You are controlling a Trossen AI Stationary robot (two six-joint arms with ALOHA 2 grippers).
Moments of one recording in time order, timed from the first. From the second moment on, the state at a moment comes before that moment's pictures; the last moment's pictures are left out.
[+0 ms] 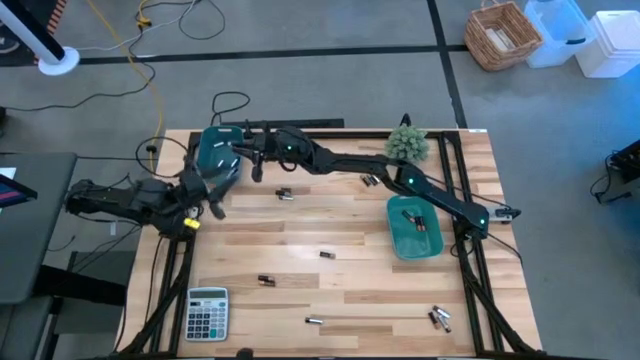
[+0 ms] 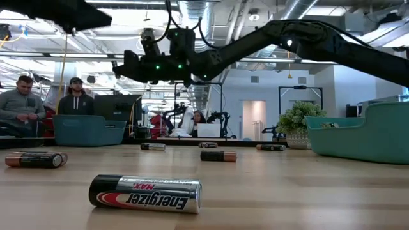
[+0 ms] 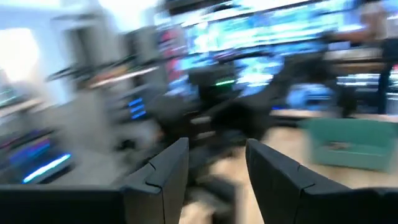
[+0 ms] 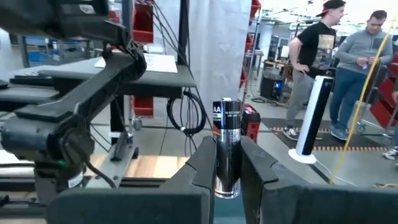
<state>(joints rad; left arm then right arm) -0.19 0.28 0.41 -0.01 -0.82 0.21 -0.30 2.64 2.29 0.44 -0.21 -0.08</state>
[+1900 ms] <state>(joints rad) 0.01 0.27 0.43 -0.37 -0.96 -0.05 -0.19 2.63 2.29 0.42 0.01 -0.59</state>
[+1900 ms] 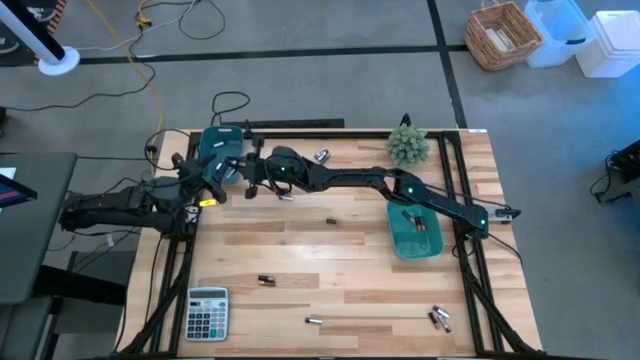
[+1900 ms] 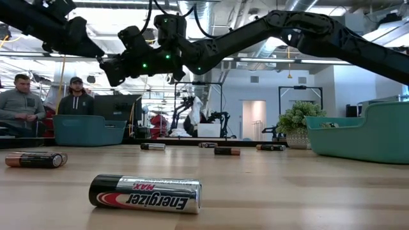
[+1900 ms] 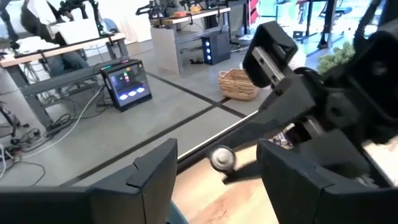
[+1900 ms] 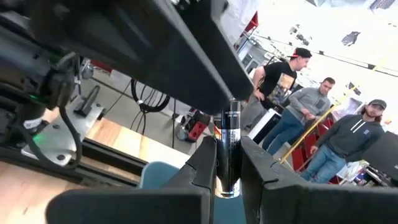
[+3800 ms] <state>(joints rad) 0.03 0.27 0.43 -0.22 -1.02 0.01 -0.19 2.63 2.29 0.39 0.11 -0.38</state>
